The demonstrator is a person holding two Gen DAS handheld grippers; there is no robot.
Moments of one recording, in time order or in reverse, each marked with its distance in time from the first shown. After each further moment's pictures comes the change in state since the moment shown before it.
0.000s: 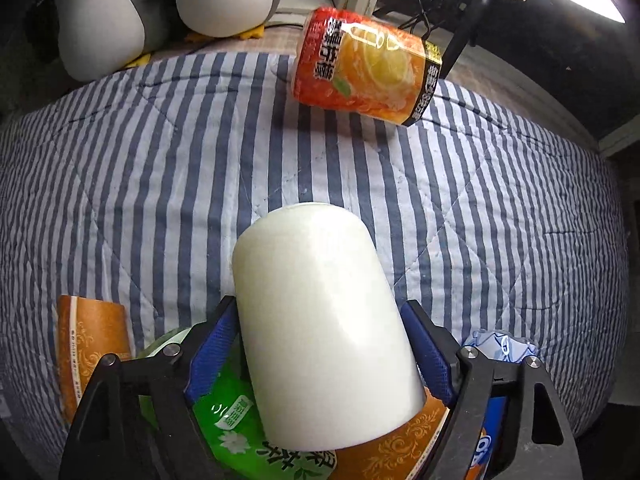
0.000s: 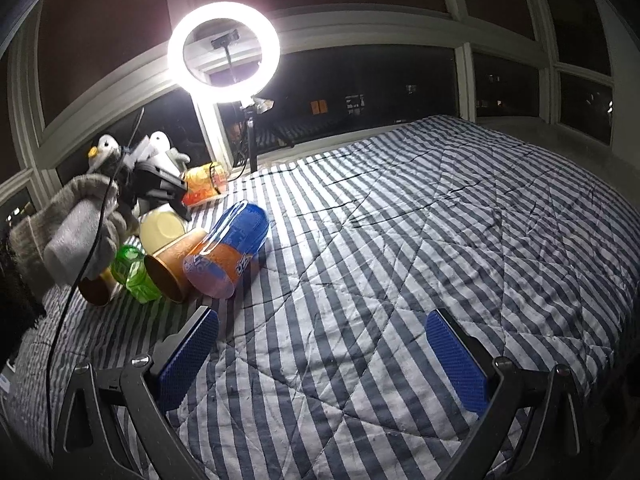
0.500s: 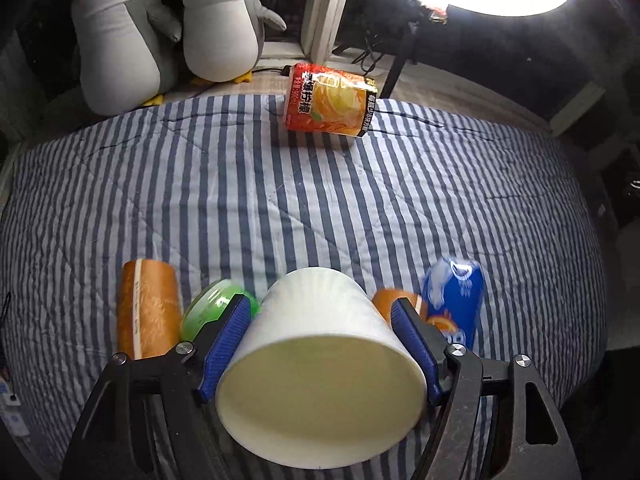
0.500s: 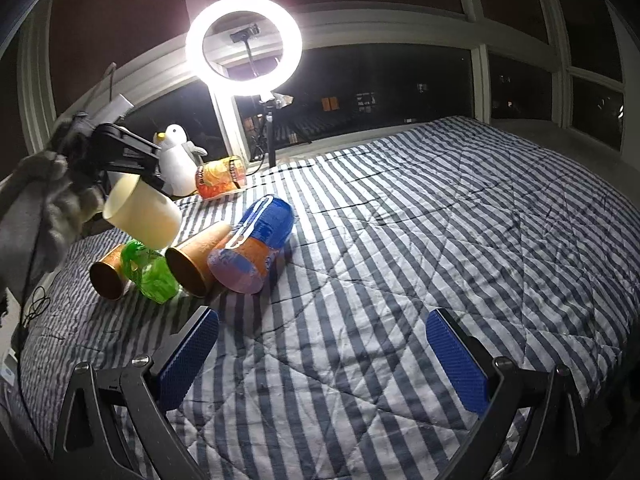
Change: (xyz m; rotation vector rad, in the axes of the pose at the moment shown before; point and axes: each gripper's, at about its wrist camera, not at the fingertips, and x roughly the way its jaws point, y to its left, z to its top) left arm -0.102 0.021 -0.069 0.126 -0.107 -0.069; right arm -0.001 0.024 -0.002 -0.020 0.005 0.033
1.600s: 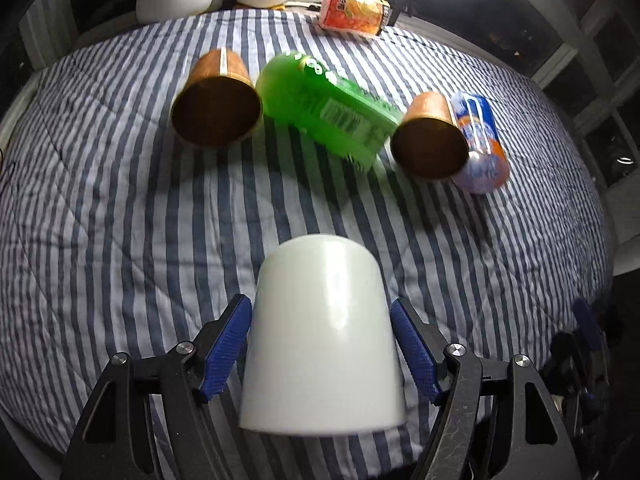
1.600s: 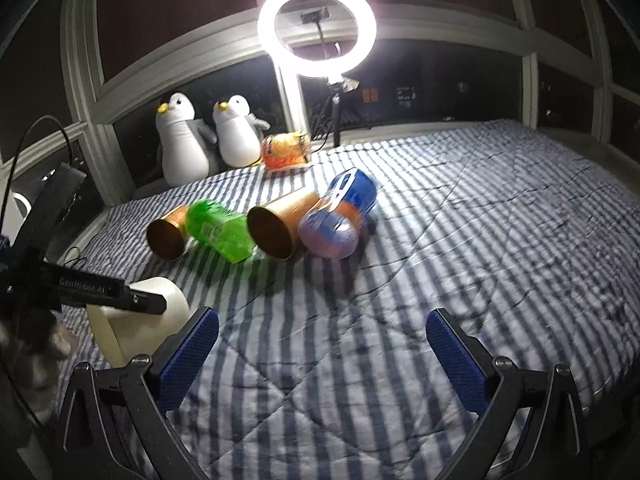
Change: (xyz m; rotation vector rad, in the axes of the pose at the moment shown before) left arm -0.016 0.061 -0.205 0.018 0.027 -0.052; right arm -0.013 0.067 -0.028 -0.089 0.053 0.123
